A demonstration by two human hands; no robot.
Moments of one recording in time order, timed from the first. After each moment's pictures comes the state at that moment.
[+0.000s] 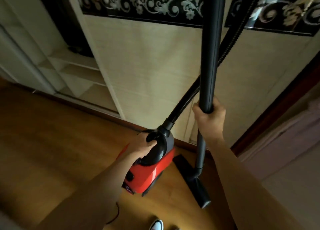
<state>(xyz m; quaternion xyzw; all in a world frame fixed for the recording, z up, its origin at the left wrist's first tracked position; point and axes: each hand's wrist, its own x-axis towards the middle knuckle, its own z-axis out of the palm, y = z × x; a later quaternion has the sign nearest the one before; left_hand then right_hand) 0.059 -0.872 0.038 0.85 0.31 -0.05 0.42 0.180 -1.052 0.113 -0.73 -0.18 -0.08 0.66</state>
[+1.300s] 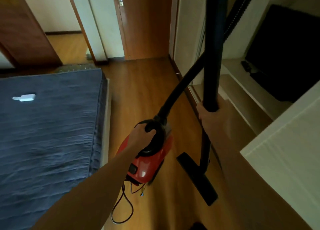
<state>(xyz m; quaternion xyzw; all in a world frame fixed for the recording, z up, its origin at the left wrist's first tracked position) -0.247 -0.371 0.047 0.60 0.69 0.22 0.34 -0.024 -0.388 0.125 -0.58 -0.52 0.22 0.58</state>
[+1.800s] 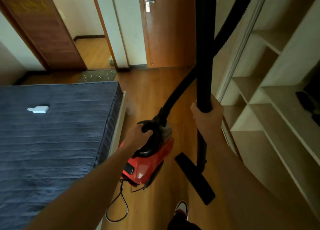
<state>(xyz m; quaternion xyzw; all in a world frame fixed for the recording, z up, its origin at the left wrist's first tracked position) -0.276 -0.044 0.042 0.55 0.75 0.22 0.28 -0.047 -0.021 0.105 -0.53 -0.57 0.30 0.55</state>
